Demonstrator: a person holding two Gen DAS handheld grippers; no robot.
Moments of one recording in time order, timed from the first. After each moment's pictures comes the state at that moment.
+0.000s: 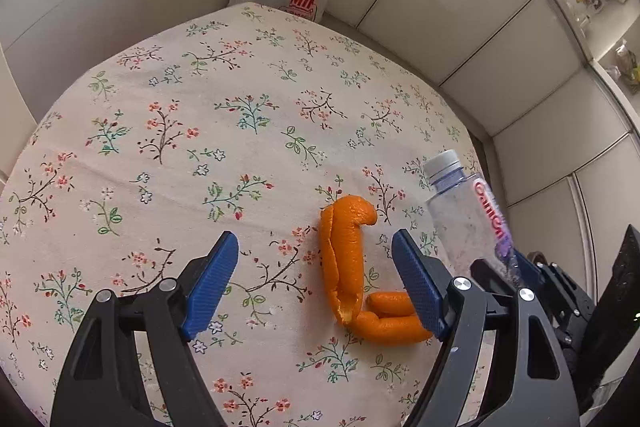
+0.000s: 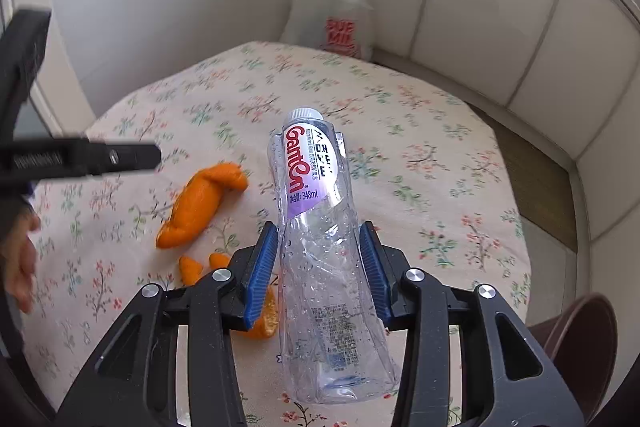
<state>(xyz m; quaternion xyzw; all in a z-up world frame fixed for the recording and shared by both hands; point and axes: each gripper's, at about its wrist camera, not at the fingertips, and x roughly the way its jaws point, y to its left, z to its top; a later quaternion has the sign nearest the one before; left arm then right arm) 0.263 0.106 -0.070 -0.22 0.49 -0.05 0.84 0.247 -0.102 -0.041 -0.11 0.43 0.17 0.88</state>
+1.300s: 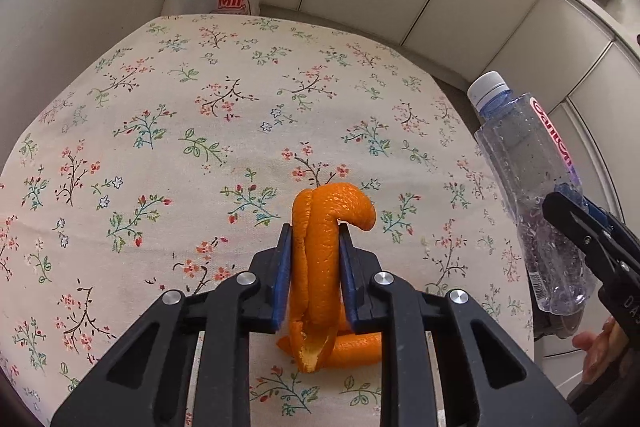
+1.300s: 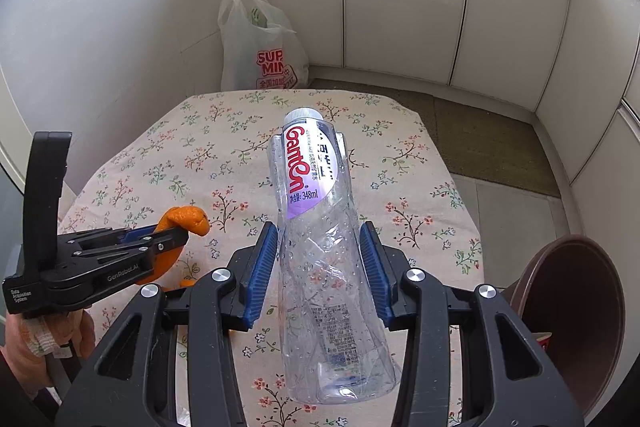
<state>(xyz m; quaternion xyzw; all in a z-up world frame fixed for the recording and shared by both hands) 0.281 0.031 -0.080 -0.11 0.49 -0.12 0.86 0.243 -0.165 -0.015 -0.01 0.41 0.09 0.91</state>
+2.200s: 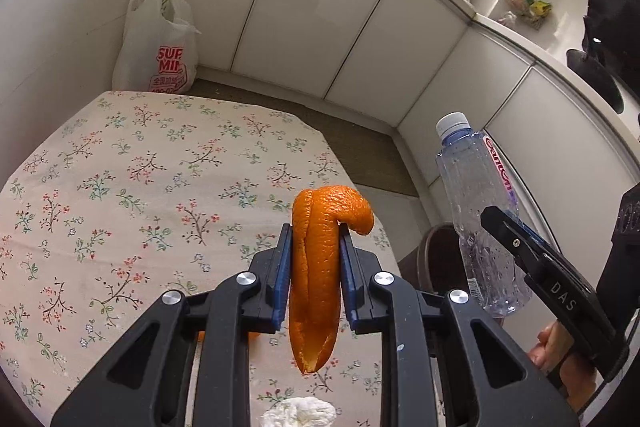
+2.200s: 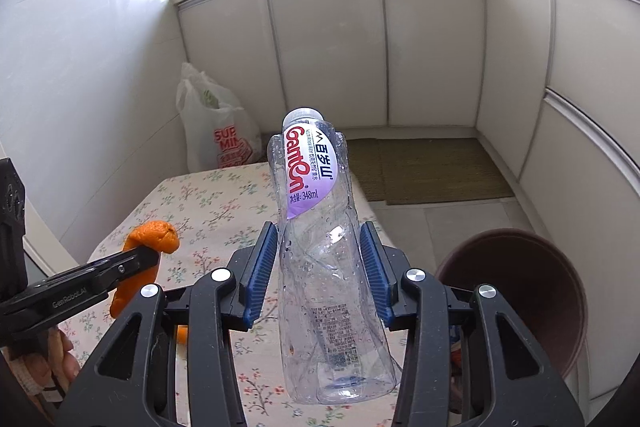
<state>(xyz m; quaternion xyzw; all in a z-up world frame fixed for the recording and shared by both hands) 0.221 -0.028 0.025 -0.15 0.39 -0.20 0.89 0.175 -0.240 0.057 0.06 0.31 0.00 0.95</state>
